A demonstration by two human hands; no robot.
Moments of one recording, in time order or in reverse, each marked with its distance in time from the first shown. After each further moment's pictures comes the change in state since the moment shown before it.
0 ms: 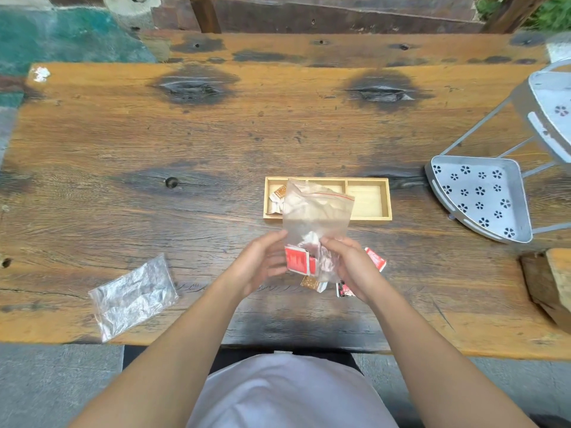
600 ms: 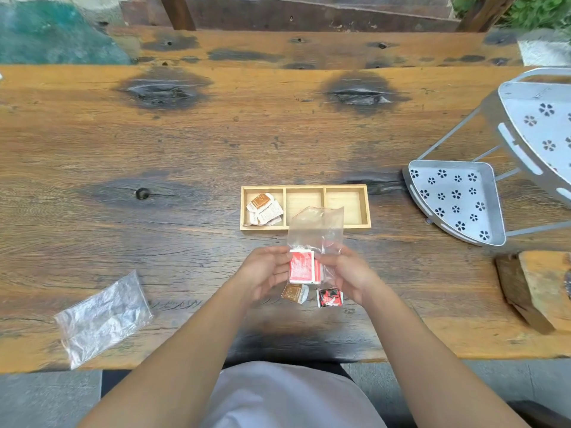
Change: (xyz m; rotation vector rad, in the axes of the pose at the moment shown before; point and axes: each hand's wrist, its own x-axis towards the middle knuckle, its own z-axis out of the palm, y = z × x) left_hand 0.045 0.002 0.048 -0.163 0.042 -0.151; right_hand 0.017 -0.015 -0.042 0.038 0.071 0.188
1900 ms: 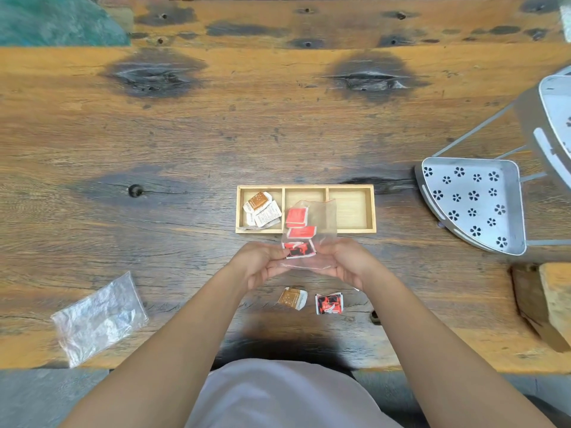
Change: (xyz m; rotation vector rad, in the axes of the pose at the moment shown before) left_hand 0.033 0.034 0.003 0.032 0.064 -0.154; right_hand 0.044 -0.039 -0.008 -0.056 -0.031 0.184
